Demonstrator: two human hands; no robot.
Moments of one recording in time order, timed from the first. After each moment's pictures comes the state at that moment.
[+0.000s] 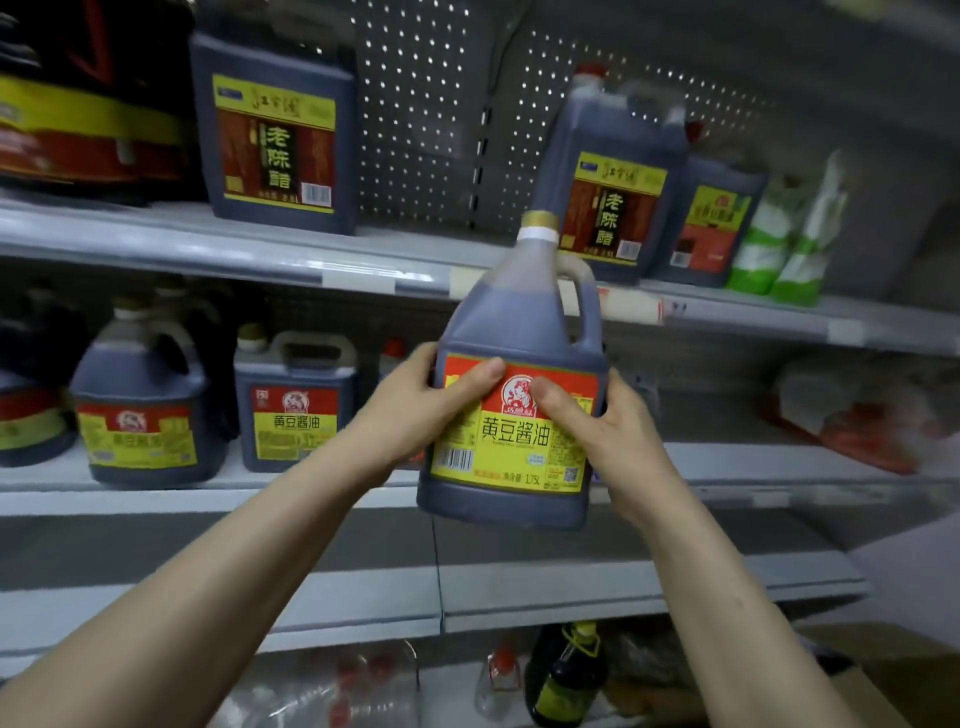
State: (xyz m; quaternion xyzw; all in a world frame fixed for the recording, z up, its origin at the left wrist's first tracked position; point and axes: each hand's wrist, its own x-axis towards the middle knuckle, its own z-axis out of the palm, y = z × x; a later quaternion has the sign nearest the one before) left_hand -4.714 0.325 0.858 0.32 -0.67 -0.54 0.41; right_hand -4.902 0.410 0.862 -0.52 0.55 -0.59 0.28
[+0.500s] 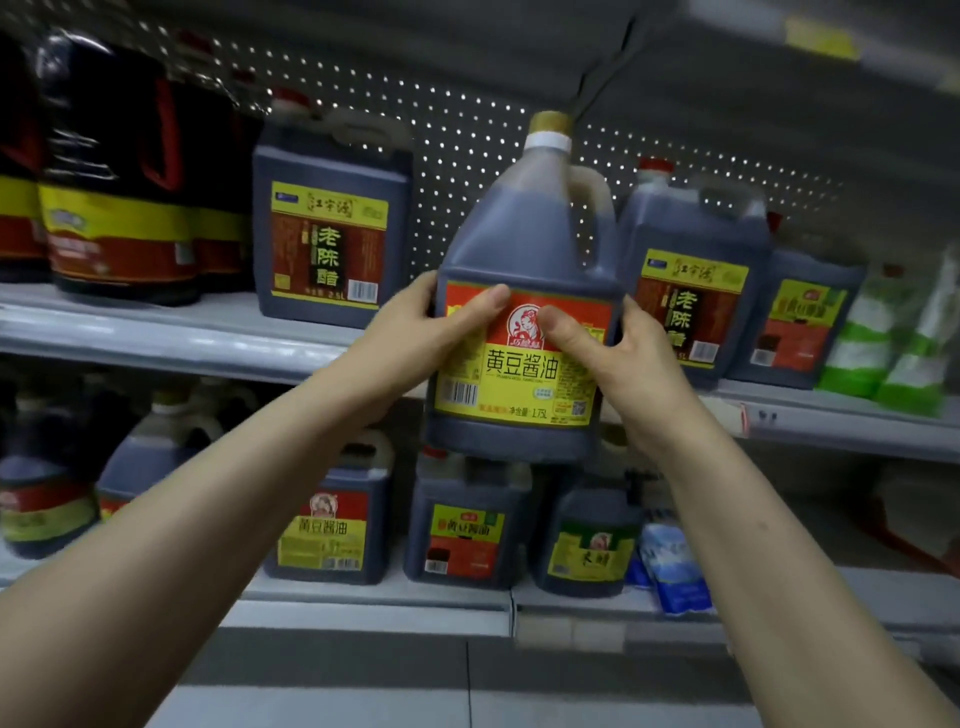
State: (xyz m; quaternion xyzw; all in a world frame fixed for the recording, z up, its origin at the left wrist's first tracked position) left_hand -4.702 0.230 0.966 0.29 -0.69 -0.41 0.52; right_hand -4.903 0.274 0.969 -0.63 0.45 -0.60 0.20
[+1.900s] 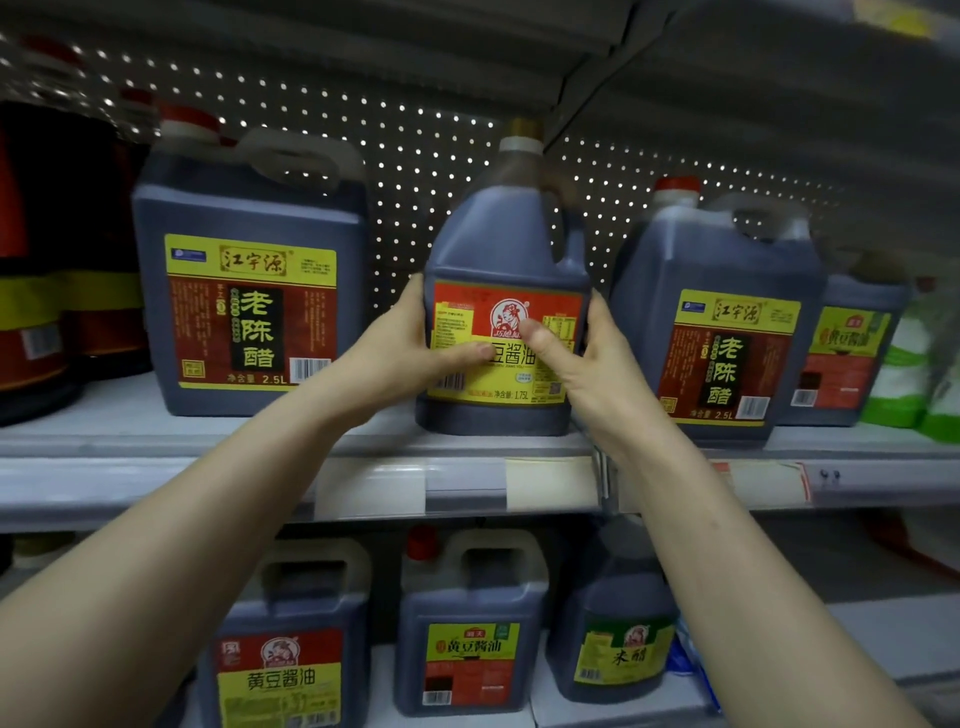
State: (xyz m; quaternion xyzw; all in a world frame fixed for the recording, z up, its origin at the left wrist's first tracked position) left_hand -4.718 0.079 0.998 0.29 -0.77 -0.36 0.44; right_hand -4.916 0.136 0.982 -0.61 0.47 -0.62 0.18
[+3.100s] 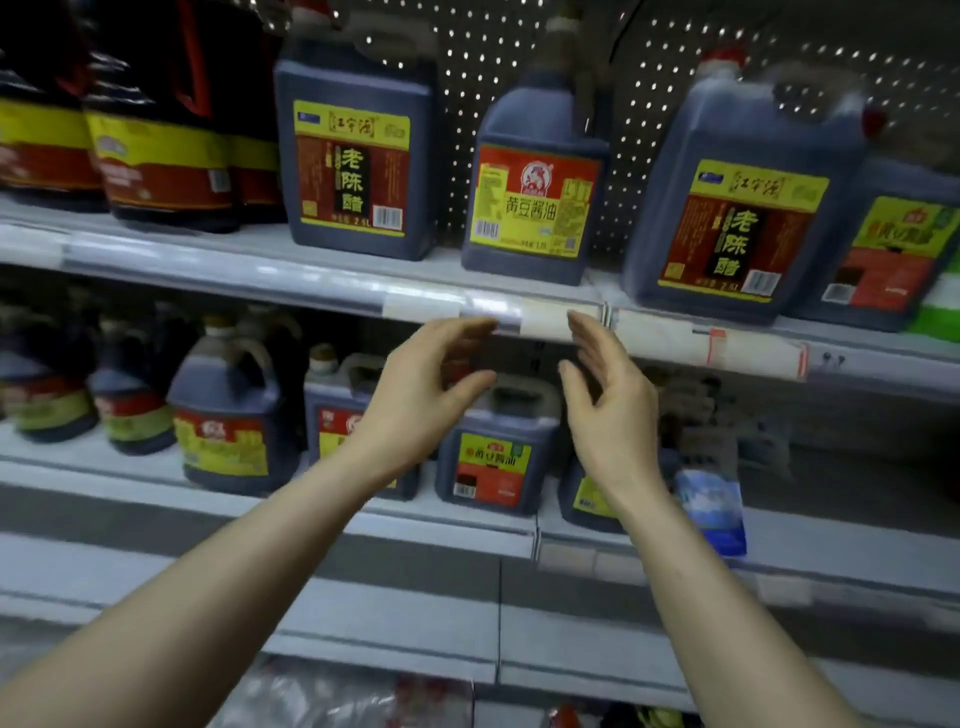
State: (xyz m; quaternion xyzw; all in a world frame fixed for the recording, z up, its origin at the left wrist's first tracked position) left_hand -4.713 0.240 0.871 0.34 -0.74 -0.19 0.54; right_hand -4.906 0.262 0.866 -0.65 0.49 -0.58 0.06
